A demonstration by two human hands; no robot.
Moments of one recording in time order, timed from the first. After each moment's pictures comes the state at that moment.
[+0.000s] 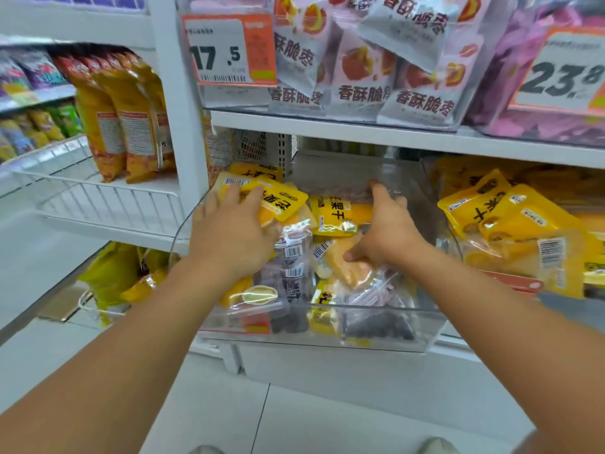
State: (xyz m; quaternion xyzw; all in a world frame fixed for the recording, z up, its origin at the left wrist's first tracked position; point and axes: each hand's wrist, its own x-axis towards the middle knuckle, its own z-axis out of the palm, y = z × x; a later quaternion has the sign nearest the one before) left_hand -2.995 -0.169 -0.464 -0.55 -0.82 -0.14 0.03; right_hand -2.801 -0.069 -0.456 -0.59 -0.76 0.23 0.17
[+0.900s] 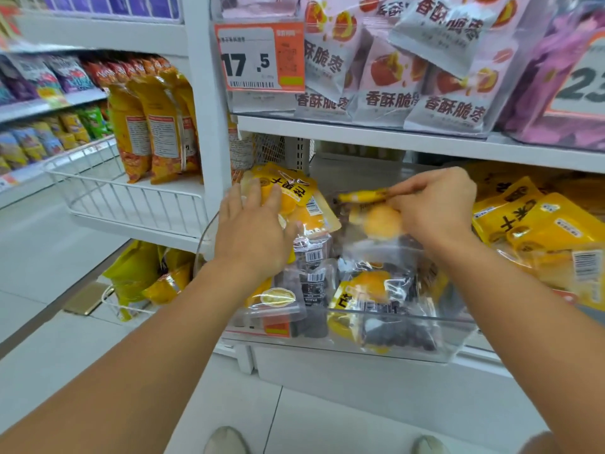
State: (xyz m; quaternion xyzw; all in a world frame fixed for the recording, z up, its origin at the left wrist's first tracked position) left_hand -2.999 -0.167 -0.469 -0.55 -0.82 -0.14 0.06; right_hand -2.797 -0.062 -0.437 -0.54 -0.67 0.22 0.46
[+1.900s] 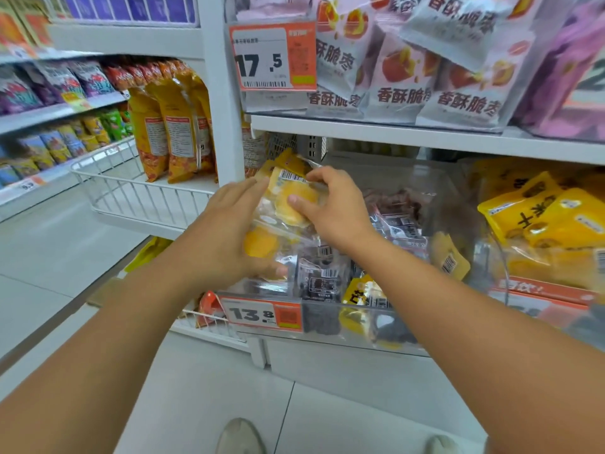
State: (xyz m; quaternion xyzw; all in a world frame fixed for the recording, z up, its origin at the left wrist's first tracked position) left_hand -3.040 -0.224 -0.450 -0.64 -0.74 -0.21 -0.04; right_hand -2.900 -0.082 -0.467 -0.37 -0.80 0.29 0.38
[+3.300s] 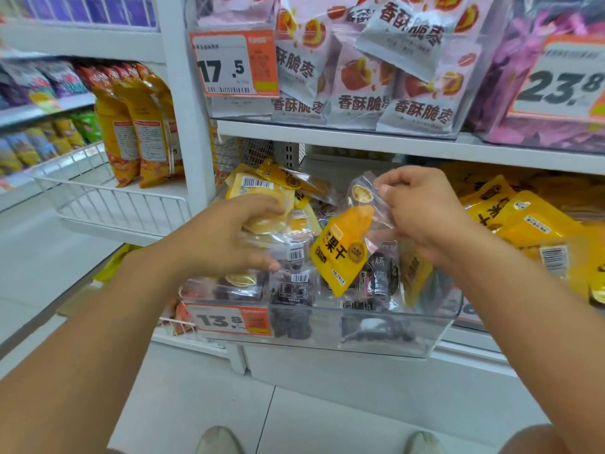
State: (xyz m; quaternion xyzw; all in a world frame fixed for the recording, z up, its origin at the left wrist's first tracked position) left_hand -3.021 -0.193 -0.440 -0.70 -0.67 -0.21 -0.11; right_hand -2.781 -0.090 -0.411 -0.49 -0.63 0.47 0.39
